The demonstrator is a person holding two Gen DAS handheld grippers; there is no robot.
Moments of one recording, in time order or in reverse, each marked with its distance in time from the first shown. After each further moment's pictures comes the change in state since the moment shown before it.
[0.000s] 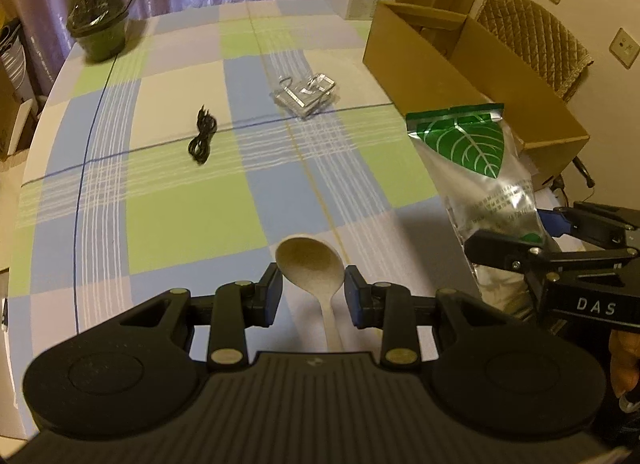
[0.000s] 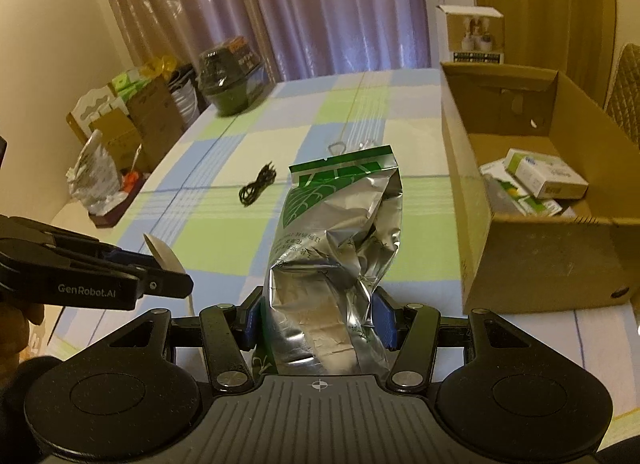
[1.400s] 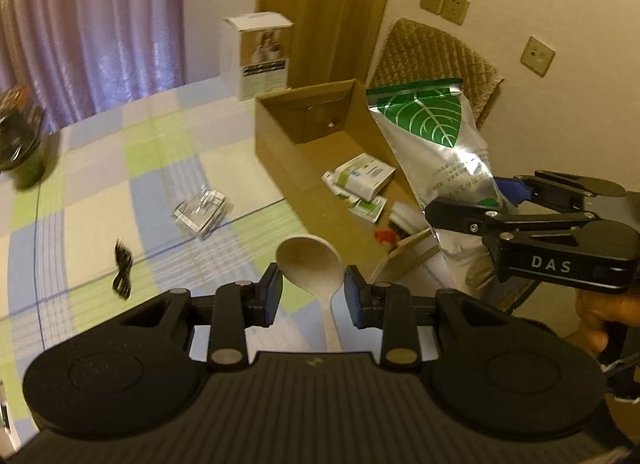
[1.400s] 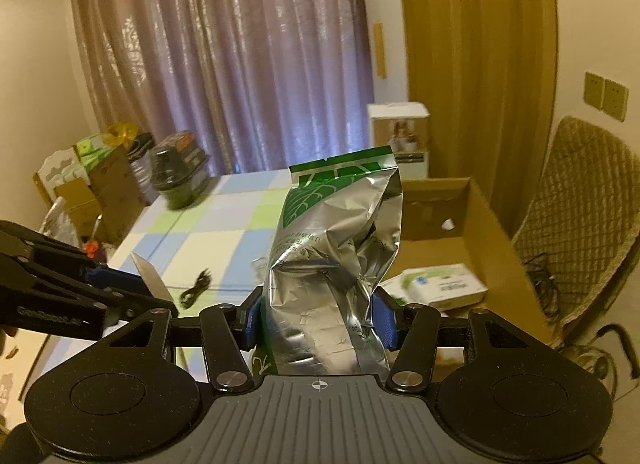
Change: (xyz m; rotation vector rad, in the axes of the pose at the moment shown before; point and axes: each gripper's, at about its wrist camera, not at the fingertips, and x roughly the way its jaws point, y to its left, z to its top) left arm -0.049 -0.094 0.095 0.195 -0.106 -0.161; right arm -0.087 -0.058 0.077 -0.006 -0.194 -0.139
